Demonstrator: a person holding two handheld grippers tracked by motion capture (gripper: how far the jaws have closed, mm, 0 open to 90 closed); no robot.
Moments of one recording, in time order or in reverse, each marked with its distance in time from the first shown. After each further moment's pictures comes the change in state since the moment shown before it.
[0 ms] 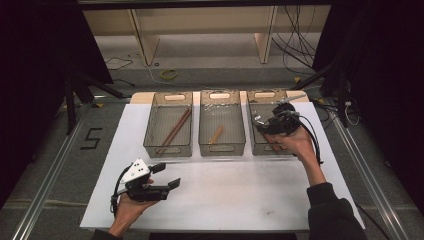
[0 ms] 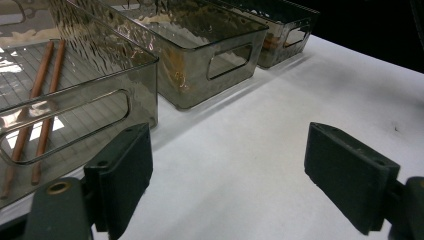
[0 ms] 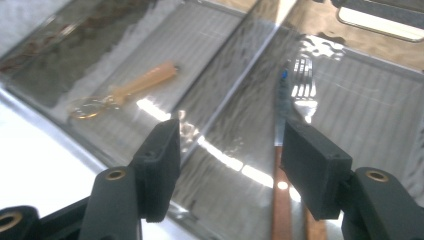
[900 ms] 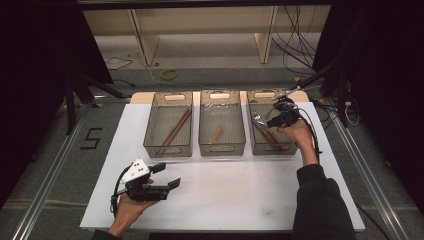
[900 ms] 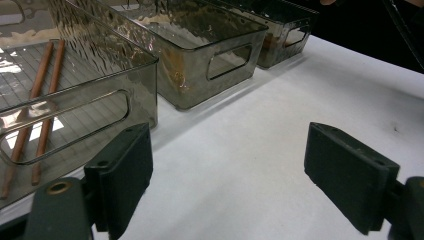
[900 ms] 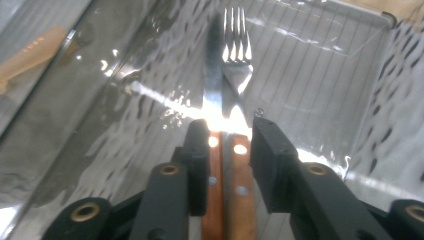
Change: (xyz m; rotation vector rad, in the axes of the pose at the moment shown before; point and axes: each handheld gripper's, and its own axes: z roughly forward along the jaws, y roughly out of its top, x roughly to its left) left arm 0.000 0.000 0.000 -0.001 -0.001 0.000; right arm -0.049 0.012 0.041 0.210 -0.120 0.082
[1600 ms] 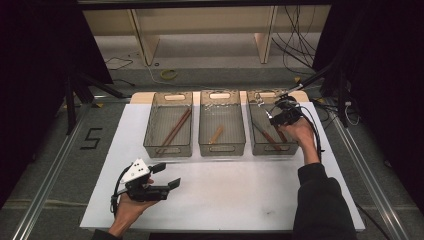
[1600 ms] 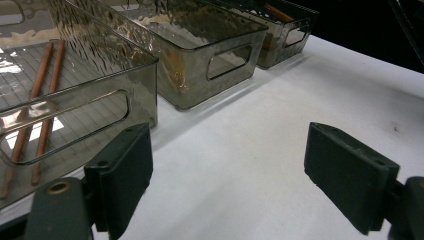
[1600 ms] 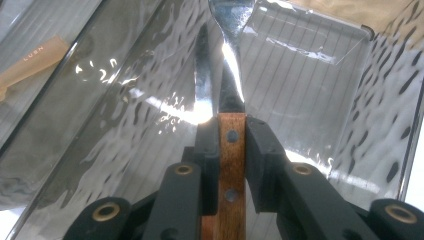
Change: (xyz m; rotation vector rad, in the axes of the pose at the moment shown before) left arm 0.000 0.000 0.000 -0.003 0.000 -0.002; right arm -0.002 0.002 -0.007 -0.016 -0.025 -0.001
